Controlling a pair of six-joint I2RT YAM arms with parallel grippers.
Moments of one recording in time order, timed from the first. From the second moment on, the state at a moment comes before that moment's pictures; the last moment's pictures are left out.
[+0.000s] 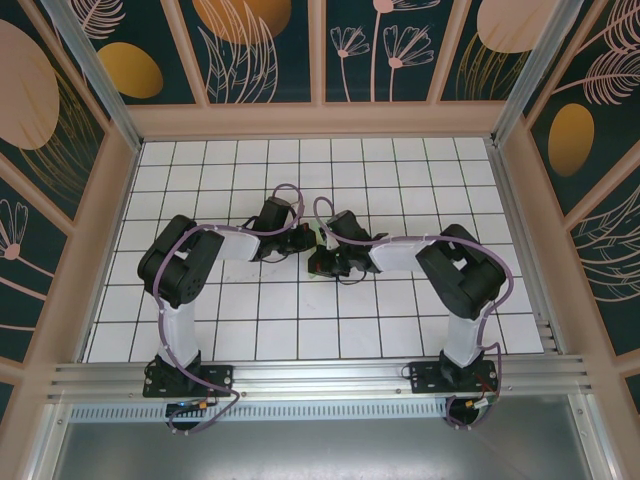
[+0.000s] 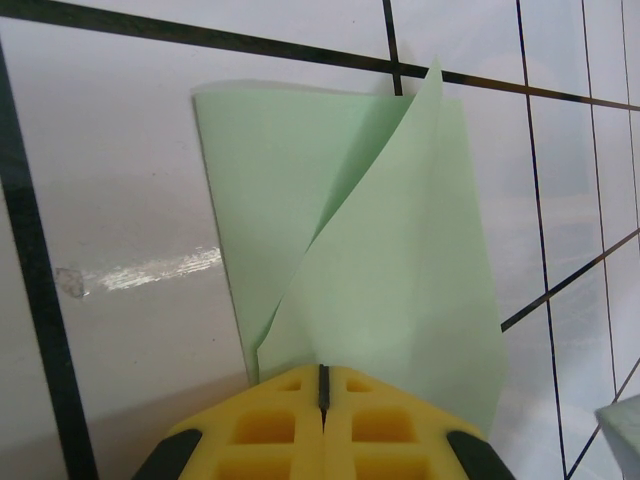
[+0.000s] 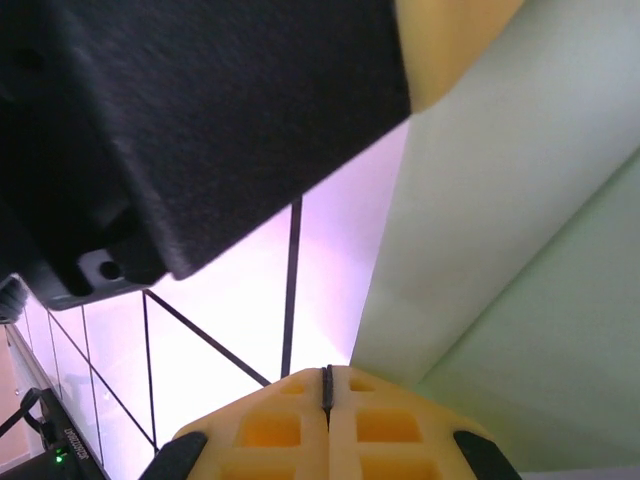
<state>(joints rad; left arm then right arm) -0.52 1.97 0.96 0.22 0.41 -0.70 0.74 1.85 0.93 0.00 -0.46 0.78</state>
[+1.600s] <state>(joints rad) -0.52 1.97 0.96 0.22 0.43 -0.70 0.62 1.91 0.98 0.03 -0.39 0.81</state>
